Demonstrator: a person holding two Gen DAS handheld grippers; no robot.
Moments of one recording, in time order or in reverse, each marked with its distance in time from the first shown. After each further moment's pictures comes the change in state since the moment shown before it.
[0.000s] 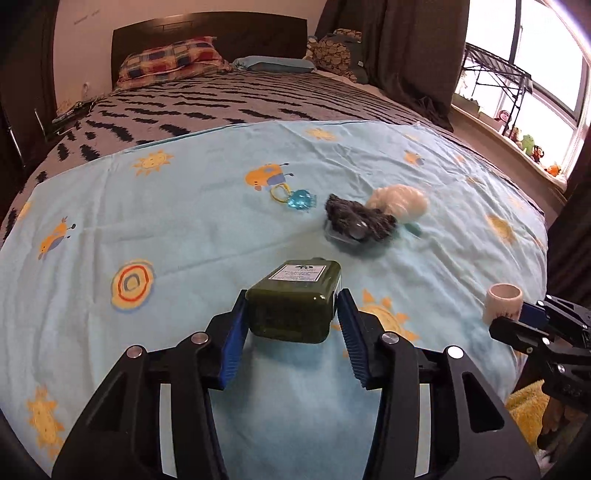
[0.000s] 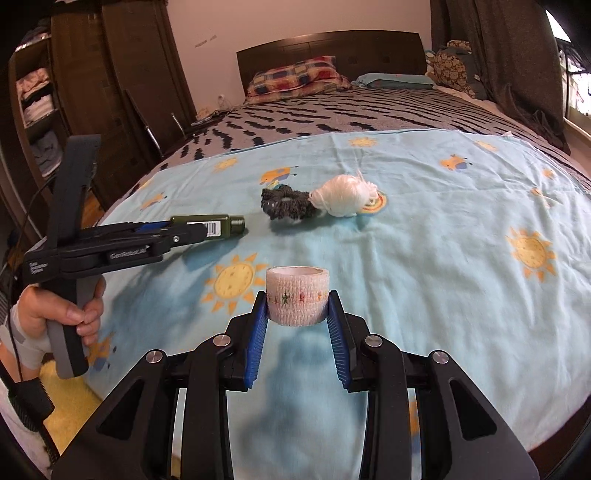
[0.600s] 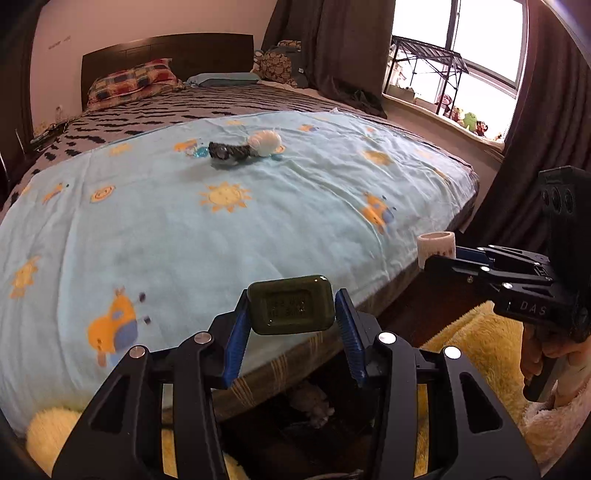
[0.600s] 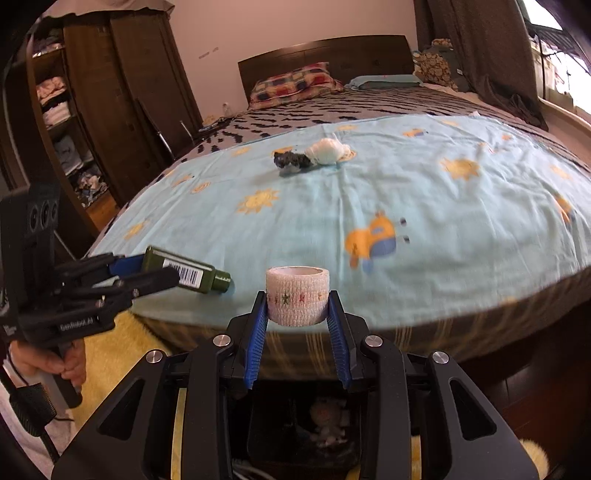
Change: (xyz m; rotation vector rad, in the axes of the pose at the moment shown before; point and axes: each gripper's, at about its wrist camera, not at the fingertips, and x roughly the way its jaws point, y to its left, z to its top) left arm -0.105 -0.102 -0.137 0.093 -0.041 -0.124; right arm -0.100 -0.007 -0.110 0.049 -0.018 0.027
